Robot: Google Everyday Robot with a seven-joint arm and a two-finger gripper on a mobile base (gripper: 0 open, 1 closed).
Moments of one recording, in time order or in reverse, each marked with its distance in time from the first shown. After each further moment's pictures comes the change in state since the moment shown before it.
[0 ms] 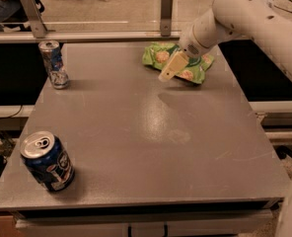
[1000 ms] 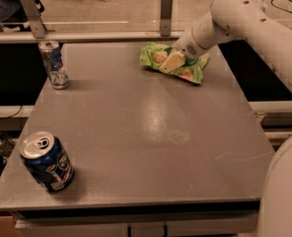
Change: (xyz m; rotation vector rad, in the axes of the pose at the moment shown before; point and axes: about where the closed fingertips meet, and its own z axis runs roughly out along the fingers) arm 0.006 -0.011 0.024 -0.033 -0.015 0.059
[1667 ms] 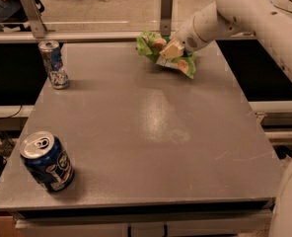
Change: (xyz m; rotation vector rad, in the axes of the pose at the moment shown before) arm -0.030 0.002 -0.025 0.012 -0.090 -0.038
